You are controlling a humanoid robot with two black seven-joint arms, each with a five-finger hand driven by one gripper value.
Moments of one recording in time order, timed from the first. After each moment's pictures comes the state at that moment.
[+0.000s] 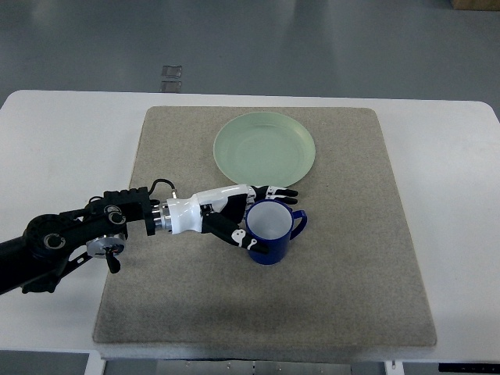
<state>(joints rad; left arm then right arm) -0.74 0.33 -0.31 -1.03 0.71 -0.53 -0.43 0.02 0.00 0.01 0.08 -0.06 0.18 0.23</state>
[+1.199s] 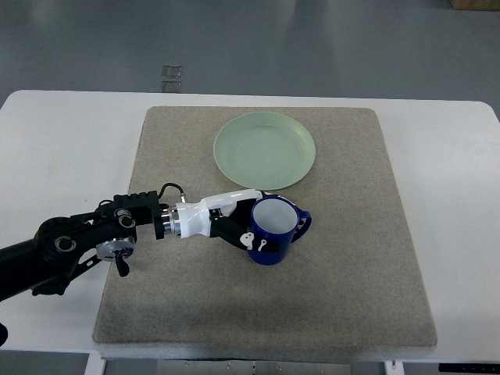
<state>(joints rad) -0.74 0.30 -0.31 -1.01 0.70 -0.52 -0.42 0.02 0.00 0.01 0.08 -0.06 0.18 0.23</state>
